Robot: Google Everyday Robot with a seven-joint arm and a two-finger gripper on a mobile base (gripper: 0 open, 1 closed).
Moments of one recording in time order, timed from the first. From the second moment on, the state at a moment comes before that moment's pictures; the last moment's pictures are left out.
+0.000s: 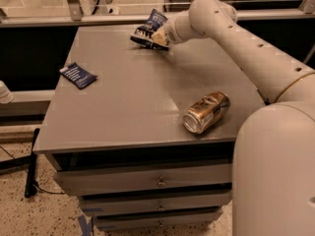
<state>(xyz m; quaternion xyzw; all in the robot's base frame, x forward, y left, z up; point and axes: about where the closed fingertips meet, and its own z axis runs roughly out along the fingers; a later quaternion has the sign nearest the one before) 0.853 -0.029 0.866 -0.41 0.76 0.08 0.49</state>
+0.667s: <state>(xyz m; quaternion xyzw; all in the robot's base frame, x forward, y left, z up) 0.842 -0.039 0.892 -0.41 0.75 0.07 0.51</state>
